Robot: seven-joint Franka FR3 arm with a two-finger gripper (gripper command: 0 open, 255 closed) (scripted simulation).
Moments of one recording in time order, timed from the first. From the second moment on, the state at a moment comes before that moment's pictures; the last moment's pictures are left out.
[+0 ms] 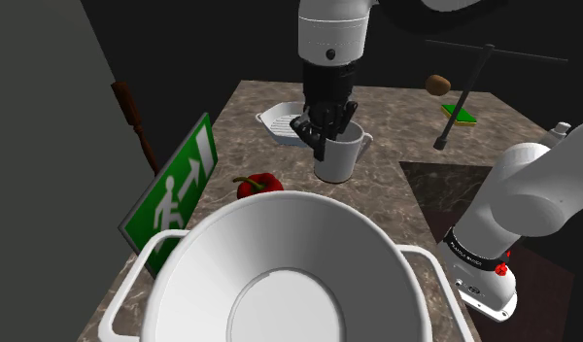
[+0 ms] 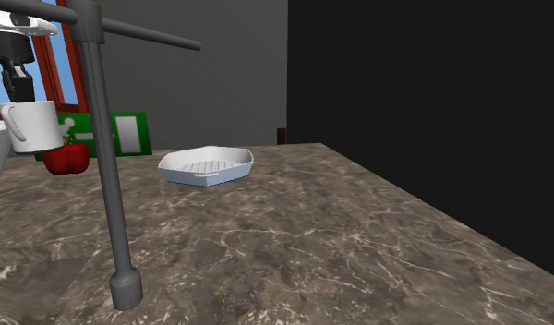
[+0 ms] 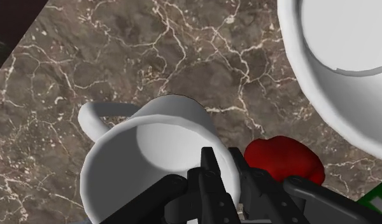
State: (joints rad) arm 0.17 -0.45 0.55 -2.10 0.18 1.67 0.72
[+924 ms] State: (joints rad) arm 0.18 -0.43 0.58 -2.28 0.20 1.85 0.73
